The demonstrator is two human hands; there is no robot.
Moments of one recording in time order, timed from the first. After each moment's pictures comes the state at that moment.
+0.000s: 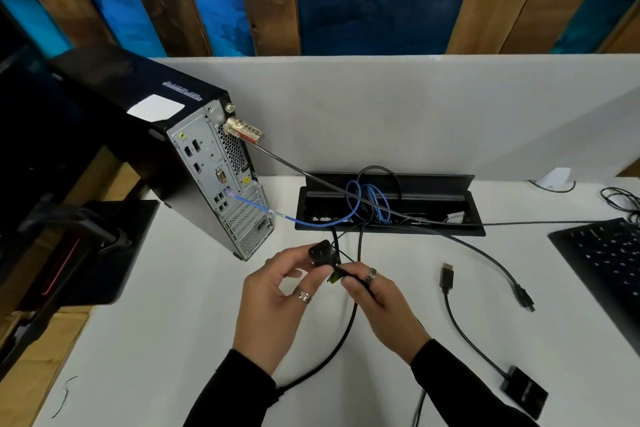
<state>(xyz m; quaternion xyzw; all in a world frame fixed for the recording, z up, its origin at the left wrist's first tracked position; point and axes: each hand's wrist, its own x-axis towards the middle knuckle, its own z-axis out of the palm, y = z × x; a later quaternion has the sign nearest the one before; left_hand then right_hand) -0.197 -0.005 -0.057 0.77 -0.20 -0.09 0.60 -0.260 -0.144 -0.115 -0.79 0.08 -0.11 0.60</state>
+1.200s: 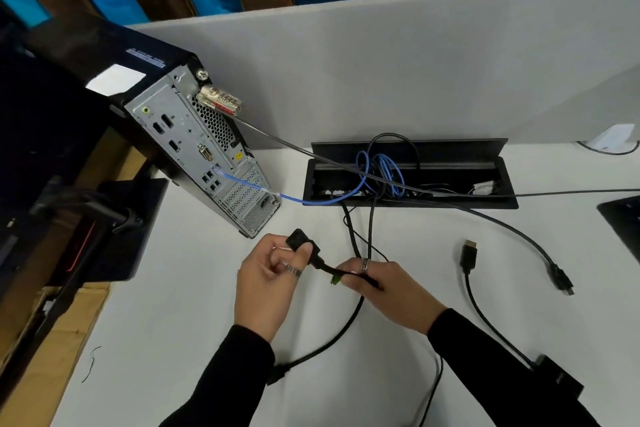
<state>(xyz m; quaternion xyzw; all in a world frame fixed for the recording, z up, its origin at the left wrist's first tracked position) -0.186 -0.021 -0.093 0.79 -0.01 -0.14 0.60 -0.252 -0.175 -0.154 -0.84 0.04 0.07 0.54</state>
